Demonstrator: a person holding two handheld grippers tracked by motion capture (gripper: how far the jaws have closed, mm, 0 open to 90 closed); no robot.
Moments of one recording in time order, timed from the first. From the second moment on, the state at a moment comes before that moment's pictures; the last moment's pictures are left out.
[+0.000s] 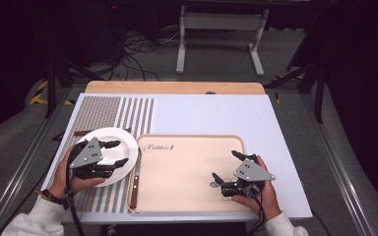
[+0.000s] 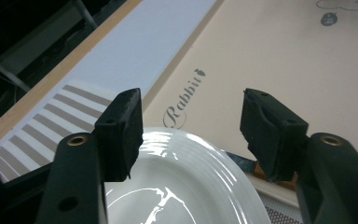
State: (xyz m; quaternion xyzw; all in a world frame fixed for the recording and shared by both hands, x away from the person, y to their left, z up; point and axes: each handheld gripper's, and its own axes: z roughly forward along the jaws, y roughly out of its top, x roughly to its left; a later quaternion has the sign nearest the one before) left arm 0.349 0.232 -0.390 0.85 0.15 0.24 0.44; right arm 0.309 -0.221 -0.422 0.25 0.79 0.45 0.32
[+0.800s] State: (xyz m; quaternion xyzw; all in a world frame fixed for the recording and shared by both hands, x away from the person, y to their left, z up) left arm 0.354 0.267 -0.390 0.81 0.21 0.26 0.48; right arm 0.316 -0.219 -0.420 0.26 0.79 0.45 0.32
